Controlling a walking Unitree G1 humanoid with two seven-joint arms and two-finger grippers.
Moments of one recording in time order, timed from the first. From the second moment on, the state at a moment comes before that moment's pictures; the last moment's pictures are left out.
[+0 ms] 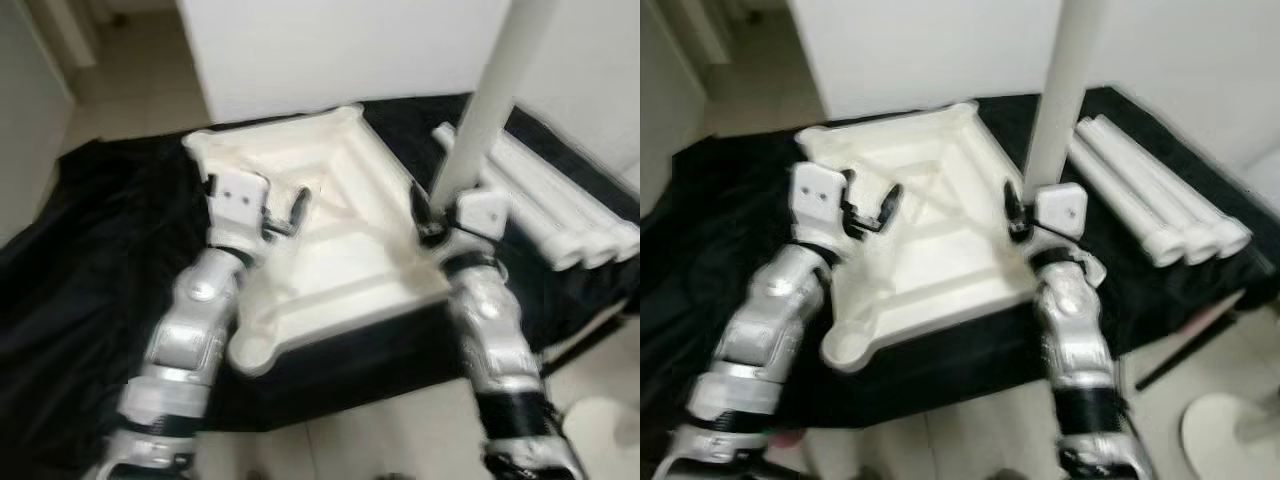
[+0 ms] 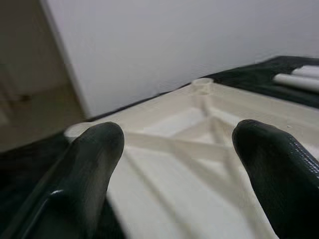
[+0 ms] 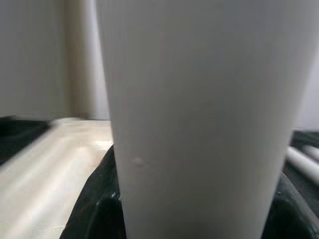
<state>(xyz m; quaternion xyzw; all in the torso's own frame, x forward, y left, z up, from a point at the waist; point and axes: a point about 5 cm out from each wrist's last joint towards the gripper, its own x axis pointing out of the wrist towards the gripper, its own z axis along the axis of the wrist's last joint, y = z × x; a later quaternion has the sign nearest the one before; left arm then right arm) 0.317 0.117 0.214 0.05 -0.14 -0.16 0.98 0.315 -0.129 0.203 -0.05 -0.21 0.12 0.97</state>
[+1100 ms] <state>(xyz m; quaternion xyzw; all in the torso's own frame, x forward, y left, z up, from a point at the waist) 0.287 0.048 0.148 0.19 0.02 -0.43 0.88 0.322 -0.169 0.206 -0.07 -0.19 -0.01 0.98</state>
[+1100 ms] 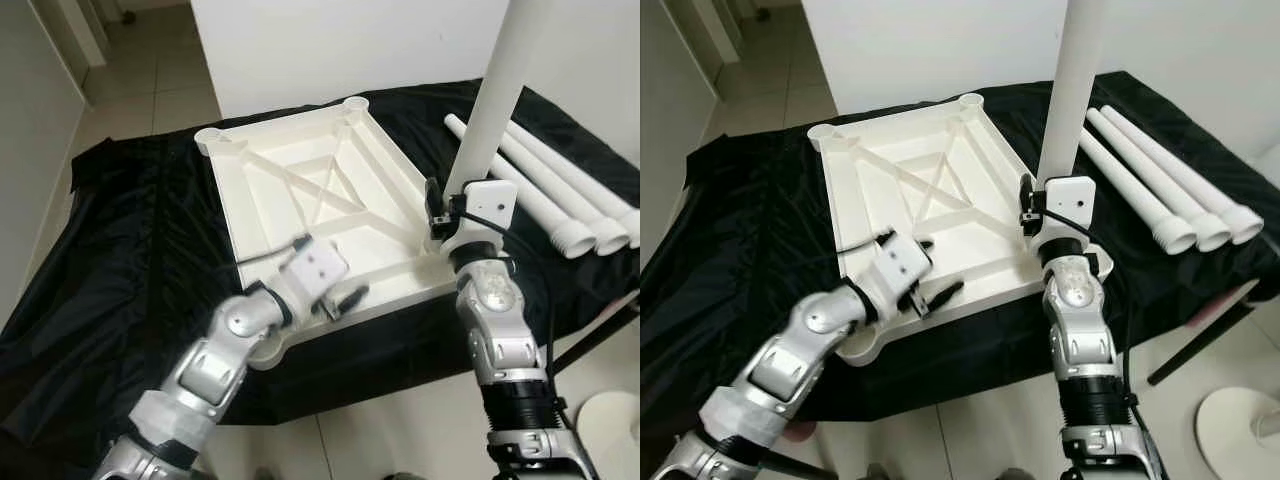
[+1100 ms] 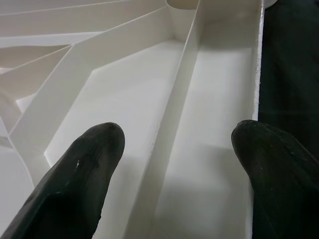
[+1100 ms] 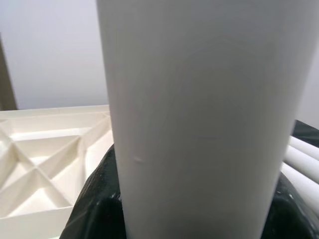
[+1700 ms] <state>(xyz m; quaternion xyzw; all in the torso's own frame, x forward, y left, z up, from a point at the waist) 0.295 0.081 0.149 0.29 0.07 -0.44 0.85 0.319 -0.171 0.203 -0.08 -0.18 -0.02 0.98</state>
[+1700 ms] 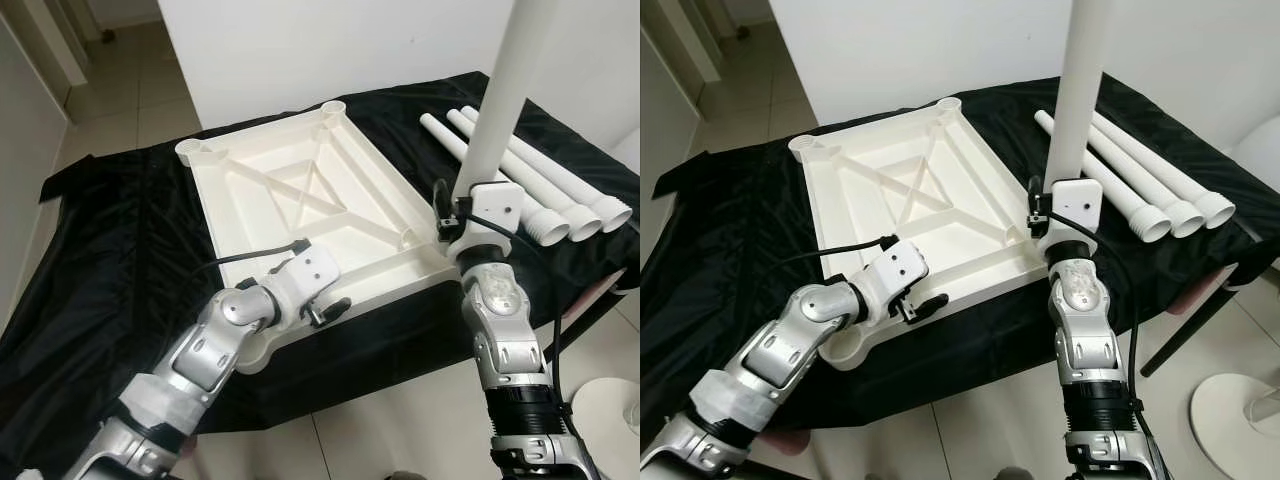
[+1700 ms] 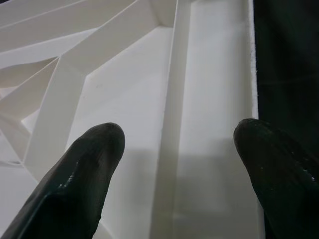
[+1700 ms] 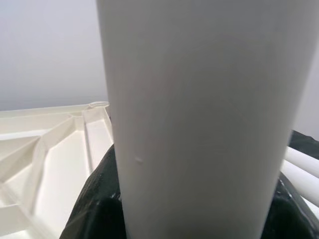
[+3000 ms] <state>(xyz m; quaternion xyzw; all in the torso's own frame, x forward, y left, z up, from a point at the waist) 0.275 0.056 0.209 0.13 -0.02 -0.48 0.87 0.311 -0.167 0.204 -0.11 -0.17 0.12 0.97</state>
